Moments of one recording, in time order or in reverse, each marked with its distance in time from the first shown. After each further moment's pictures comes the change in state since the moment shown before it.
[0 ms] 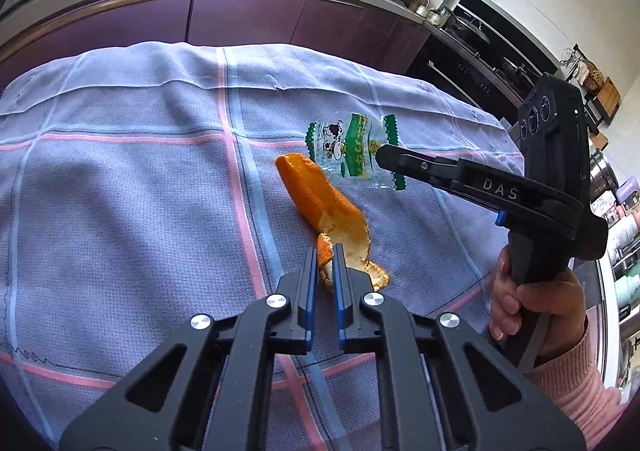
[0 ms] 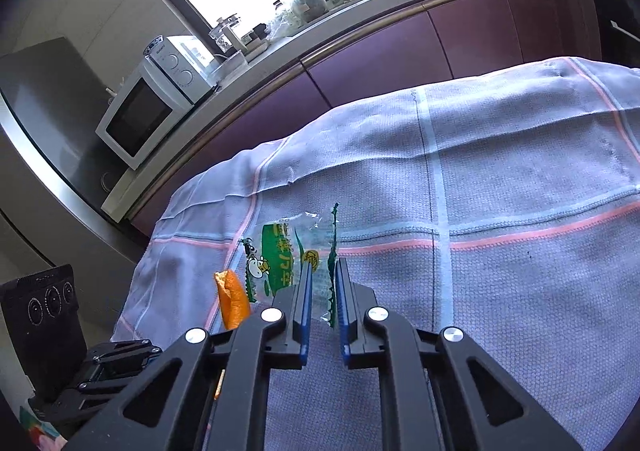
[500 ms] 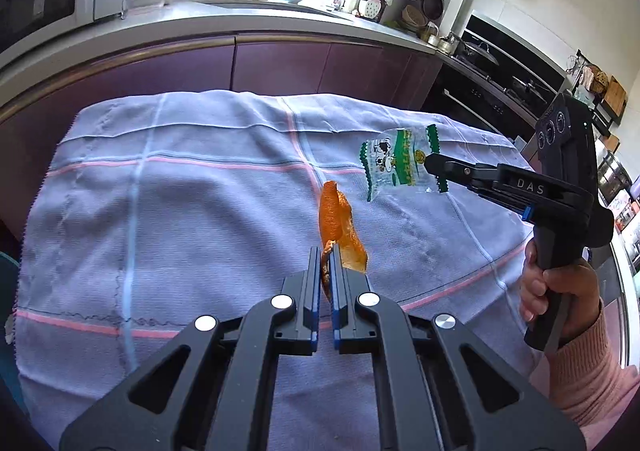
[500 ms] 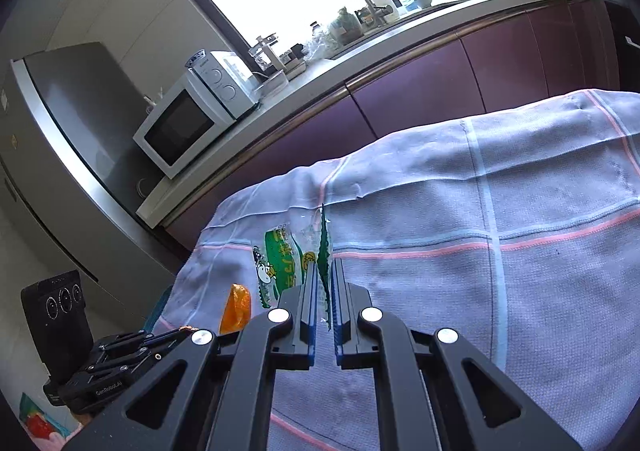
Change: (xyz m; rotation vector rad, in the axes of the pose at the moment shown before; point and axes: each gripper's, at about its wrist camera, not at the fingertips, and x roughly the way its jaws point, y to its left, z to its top) left arm -0.094 0.029 -0.026 0.043 -0.151 0.106; right arm -0.030 0.039 -0.008 -0.043 -0.078 0.102
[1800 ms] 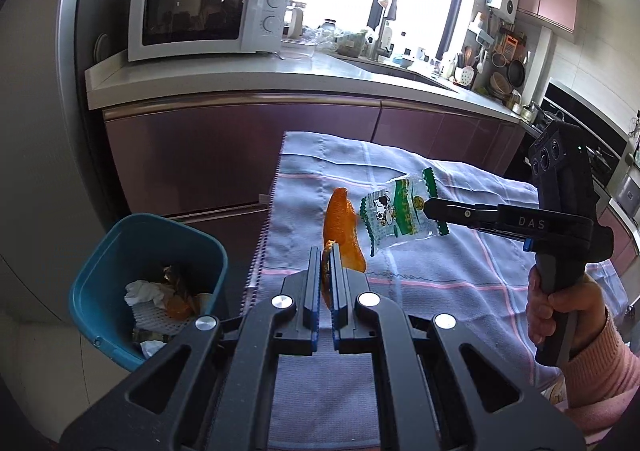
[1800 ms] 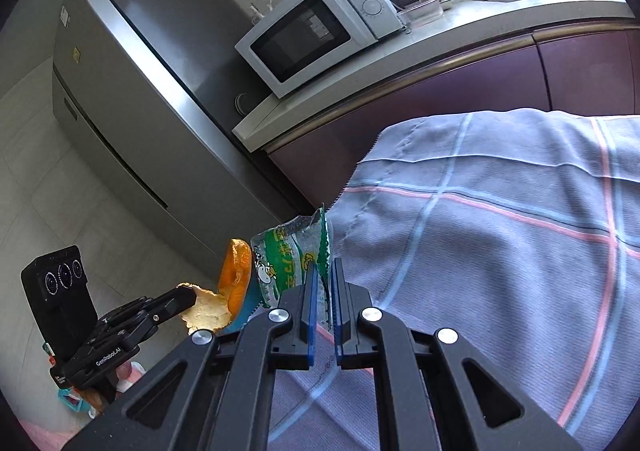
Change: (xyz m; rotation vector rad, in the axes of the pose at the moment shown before) left arm -0.181 0.139 -0.056 -0.170 -0.198 0.295; right arm 0.118 0.181 -0.035 -0.179 0.224 0.294
